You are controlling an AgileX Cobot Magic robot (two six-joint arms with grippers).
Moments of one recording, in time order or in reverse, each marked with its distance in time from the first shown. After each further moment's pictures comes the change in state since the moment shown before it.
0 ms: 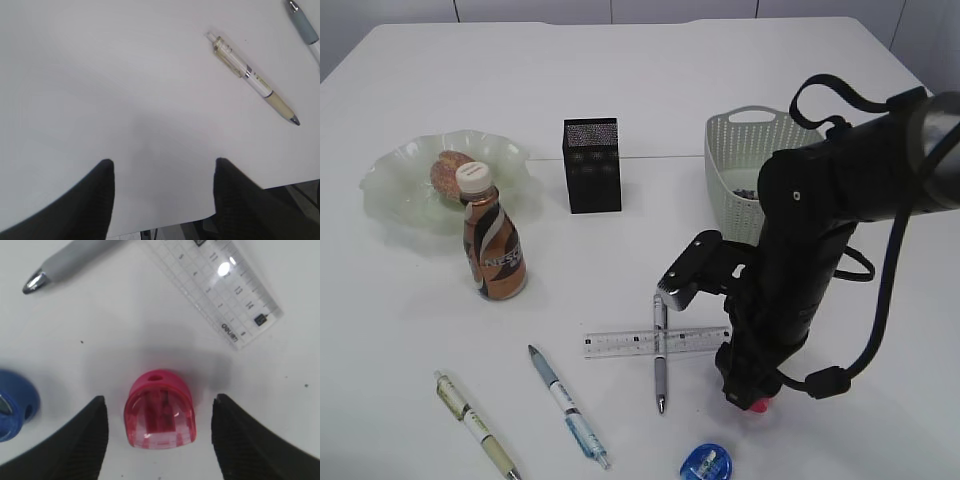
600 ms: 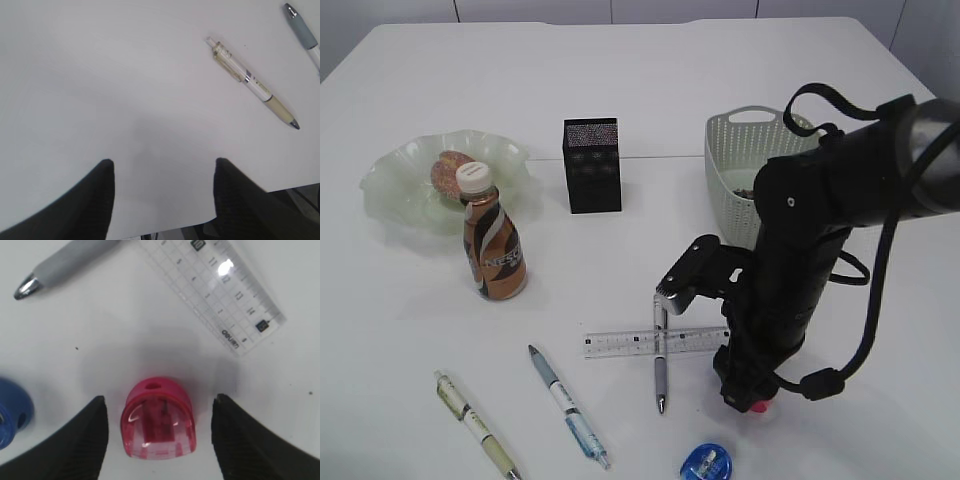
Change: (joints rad) left arm 0.000 0.000 0.000 0.000 -0.014 0.002; right arm 0.000 0.021 -0.005 0.000 -0.015 0.000
